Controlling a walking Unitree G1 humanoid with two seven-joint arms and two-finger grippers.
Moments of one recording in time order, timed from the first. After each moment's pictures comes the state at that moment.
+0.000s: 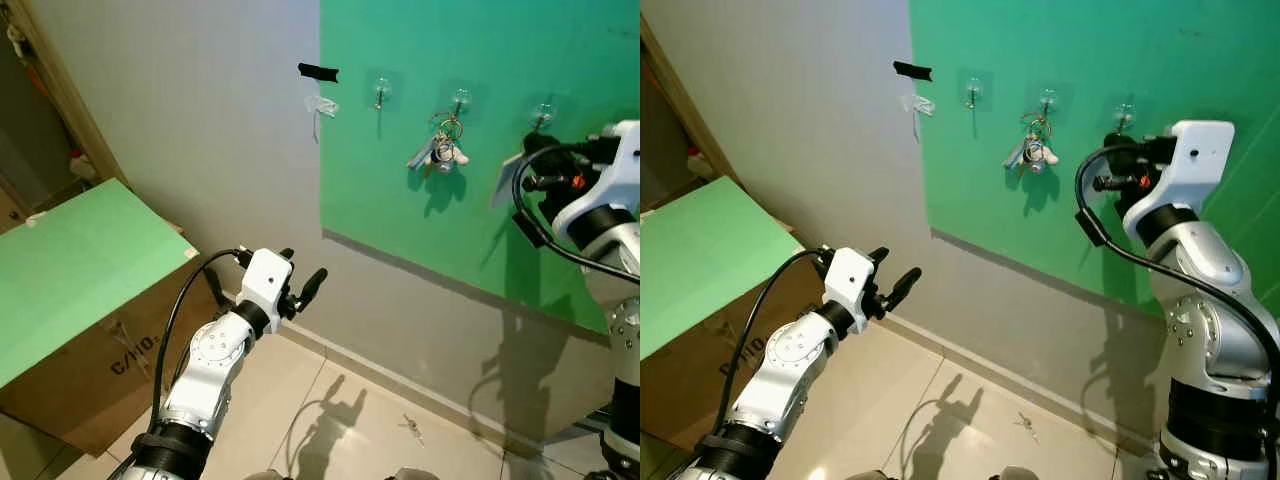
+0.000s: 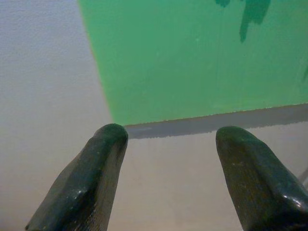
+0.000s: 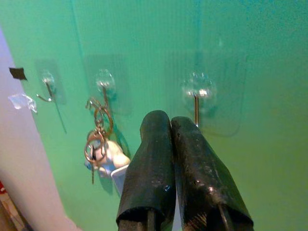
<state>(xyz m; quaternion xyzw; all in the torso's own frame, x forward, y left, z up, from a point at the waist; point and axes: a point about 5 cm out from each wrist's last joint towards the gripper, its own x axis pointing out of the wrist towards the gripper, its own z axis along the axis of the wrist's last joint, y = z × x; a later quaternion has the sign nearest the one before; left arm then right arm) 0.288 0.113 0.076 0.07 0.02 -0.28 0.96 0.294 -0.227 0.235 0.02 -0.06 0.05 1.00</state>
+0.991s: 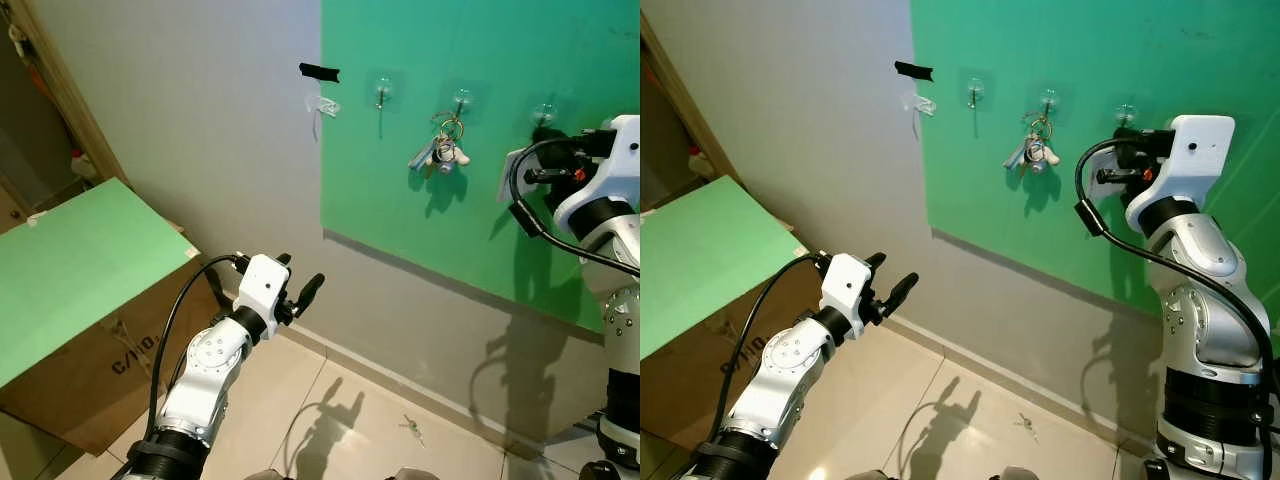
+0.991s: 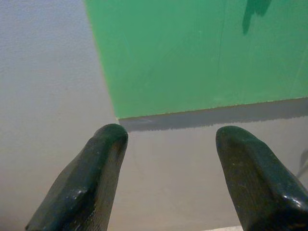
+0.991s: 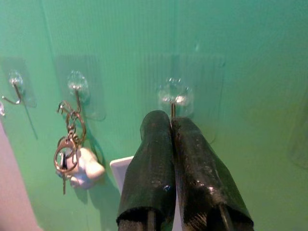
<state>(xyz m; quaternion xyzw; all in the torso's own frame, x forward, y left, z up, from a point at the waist) 0.283 0.117 0.071 0.08 0.03 -0.27 0.96 0.303 -0.234 0.234 0.00 -0.07 0.01 1.00</state>
